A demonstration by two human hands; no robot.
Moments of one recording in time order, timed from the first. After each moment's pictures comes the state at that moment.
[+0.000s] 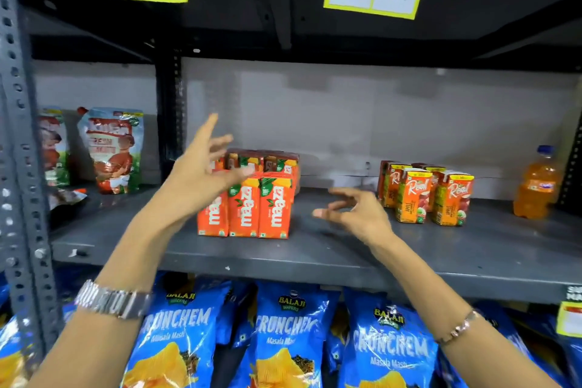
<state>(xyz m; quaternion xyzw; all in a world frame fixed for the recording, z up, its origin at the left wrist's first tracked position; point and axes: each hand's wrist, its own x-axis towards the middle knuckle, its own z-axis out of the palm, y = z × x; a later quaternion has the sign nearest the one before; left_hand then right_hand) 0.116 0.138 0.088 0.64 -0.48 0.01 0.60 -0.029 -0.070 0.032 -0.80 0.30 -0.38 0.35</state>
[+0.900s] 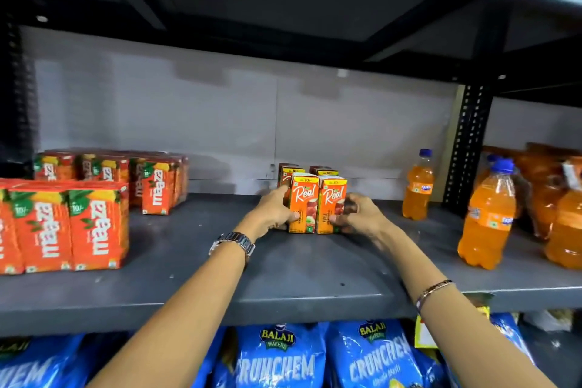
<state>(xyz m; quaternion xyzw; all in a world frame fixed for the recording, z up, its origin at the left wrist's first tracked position) -0.010 -0.168 0.047 0.67 -0.51 -0.24 0.48 -0.165 -0.269 0.036 -0.75 0.36 -0.35 0.43</state>
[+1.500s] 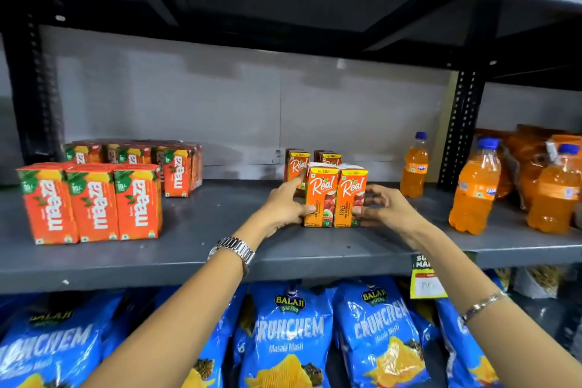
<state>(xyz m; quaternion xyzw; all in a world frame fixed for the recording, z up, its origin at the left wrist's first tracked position) -0.033 -0.109 0.034 0.62 -0.57 -0.25 0.48 -0.217 -0.210 0.028 -0.76 0.32 -0.37 0.42</state>
